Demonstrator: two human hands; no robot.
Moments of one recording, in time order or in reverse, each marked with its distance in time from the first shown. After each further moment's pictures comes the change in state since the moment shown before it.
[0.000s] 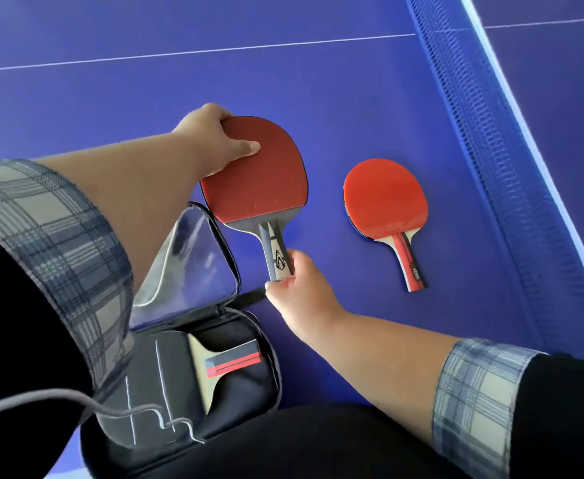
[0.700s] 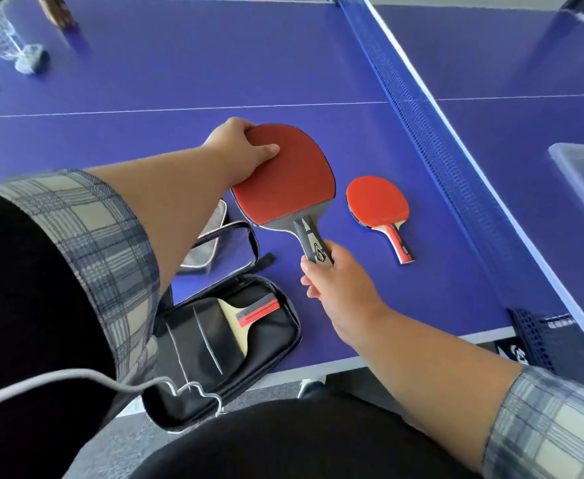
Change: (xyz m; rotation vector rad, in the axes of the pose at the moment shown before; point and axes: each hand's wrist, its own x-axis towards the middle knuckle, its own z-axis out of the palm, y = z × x) left_hand -0.156 -0.015 -0.057 -0.184 0.133 0.160; right_hand -0.148 -0.016 0.014 0.261 0.160 -0.214
